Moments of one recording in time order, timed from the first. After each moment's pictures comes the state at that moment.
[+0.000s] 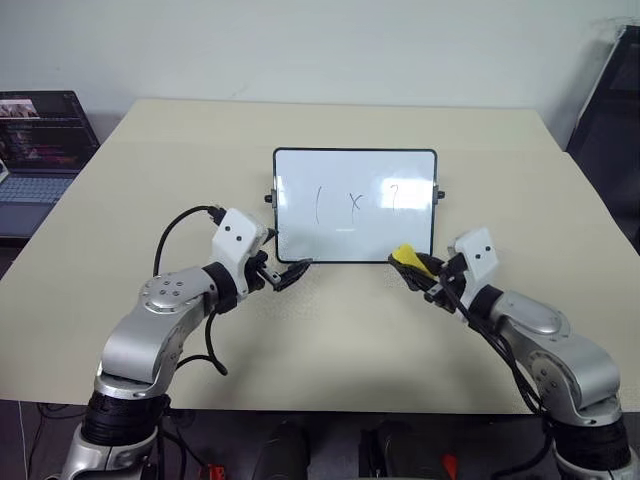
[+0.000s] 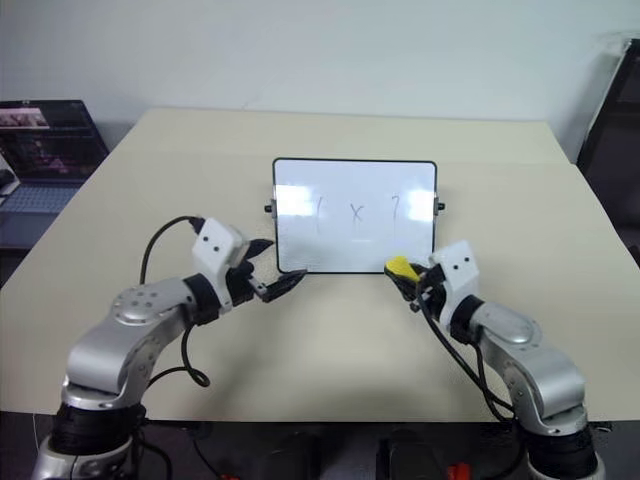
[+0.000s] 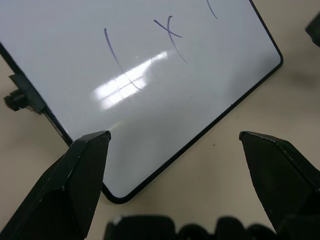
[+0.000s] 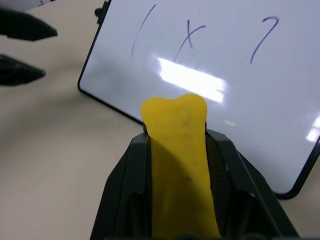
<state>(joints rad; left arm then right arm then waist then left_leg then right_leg) -0.32 0.57 0.00 -0.38 -0.33 0.72 -0.58 -0.24 -0.42 -0.01 -0.53 0.42 0.82 0.39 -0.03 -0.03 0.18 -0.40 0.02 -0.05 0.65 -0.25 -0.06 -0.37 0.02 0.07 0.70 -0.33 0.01</state>
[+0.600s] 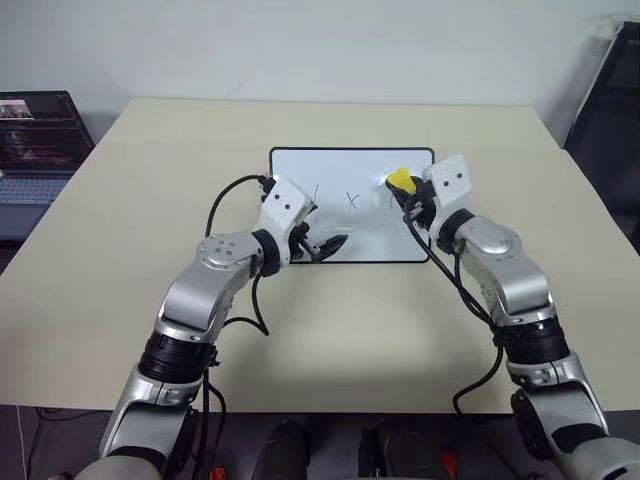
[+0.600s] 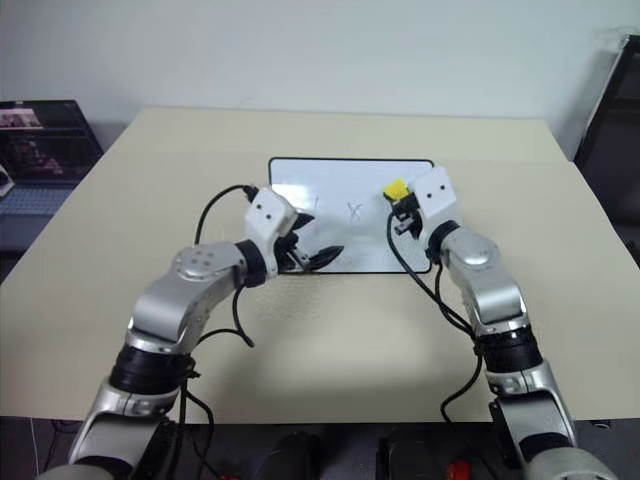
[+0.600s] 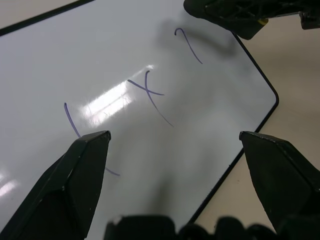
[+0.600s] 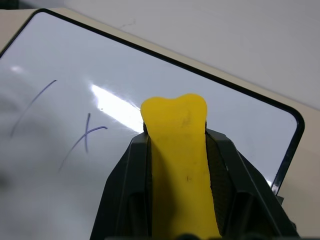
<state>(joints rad) -0.61 0.45 -0.14 -0.15 -0.24 0.68 -0.57 -0.68 -0.33 0.10 0.07 0.11 0.42 0.32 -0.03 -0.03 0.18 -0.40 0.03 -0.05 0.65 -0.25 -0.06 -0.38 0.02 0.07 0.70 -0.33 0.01</state>
